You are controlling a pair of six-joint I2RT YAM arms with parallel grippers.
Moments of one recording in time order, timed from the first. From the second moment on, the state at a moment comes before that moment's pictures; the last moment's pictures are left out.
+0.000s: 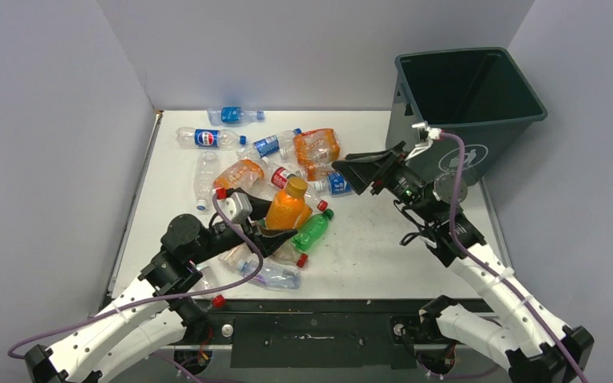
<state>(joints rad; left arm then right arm) -0.76 0.67 0.67 0.09 0.33 -0.13 0.53 0.86 0.87 0.22 -0.28 0.75</state>
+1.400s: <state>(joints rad) -0.77 0.57 0.48 0.32 0.28 -0.13 0.94 1.16 1.09 0.13 -0.19 0.55</state>
